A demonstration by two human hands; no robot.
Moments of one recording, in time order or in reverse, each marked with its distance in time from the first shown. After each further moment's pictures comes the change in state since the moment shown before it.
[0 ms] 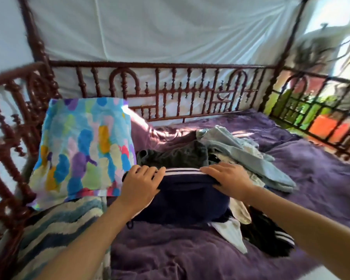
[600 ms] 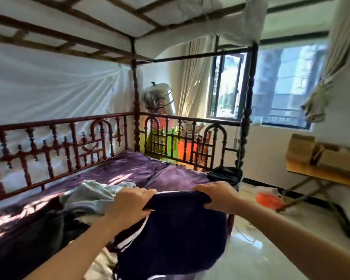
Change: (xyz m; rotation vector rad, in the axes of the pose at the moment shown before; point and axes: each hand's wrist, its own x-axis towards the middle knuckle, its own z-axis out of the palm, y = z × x) left_hand 0.293 0.356 -0.006 -0.431 0.123 0.512; right_hand -0.350 0.195 -0.176 -0.091 -0.352 0.852
